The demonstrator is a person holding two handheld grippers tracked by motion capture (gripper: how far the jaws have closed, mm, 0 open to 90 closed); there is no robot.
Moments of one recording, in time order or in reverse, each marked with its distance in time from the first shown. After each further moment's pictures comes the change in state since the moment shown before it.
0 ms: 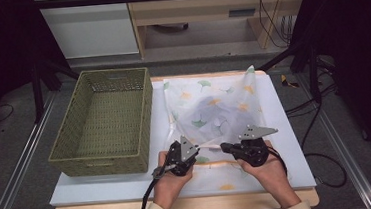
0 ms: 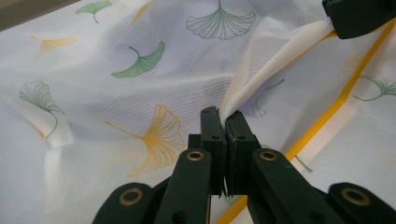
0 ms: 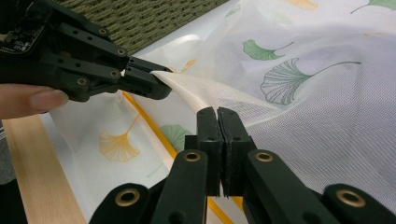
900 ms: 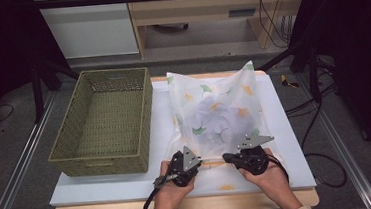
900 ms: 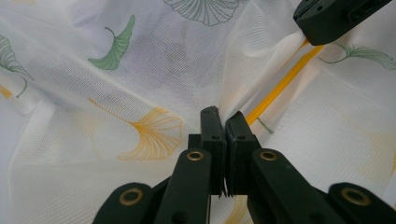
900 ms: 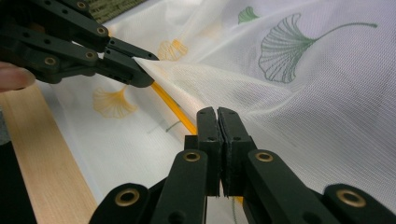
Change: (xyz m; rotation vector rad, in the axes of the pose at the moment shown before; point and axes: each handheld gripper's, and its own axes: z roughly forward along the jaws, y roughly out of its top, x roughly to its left) left arm -0.018 -0.017 -0.002 0.055 -0.062 -0.005; right arm 0.003 -0.025 0.005 0.108 0.006 -0.015
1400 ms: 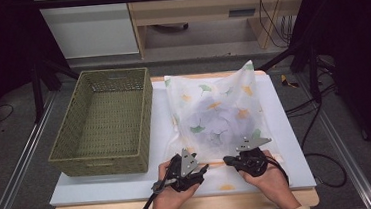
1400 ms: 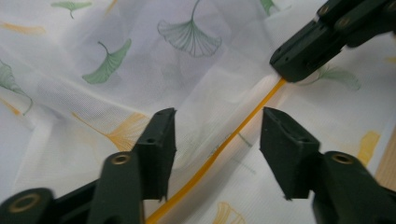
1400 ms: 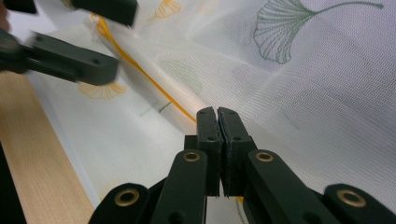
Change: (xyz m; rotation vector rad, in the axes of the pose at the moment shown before) left arm -0.007 0.003 -0.020 -0.094 0.006 -0.018; right arm -0.002 -0.009 0.007 0.047 -0.008 -0.001
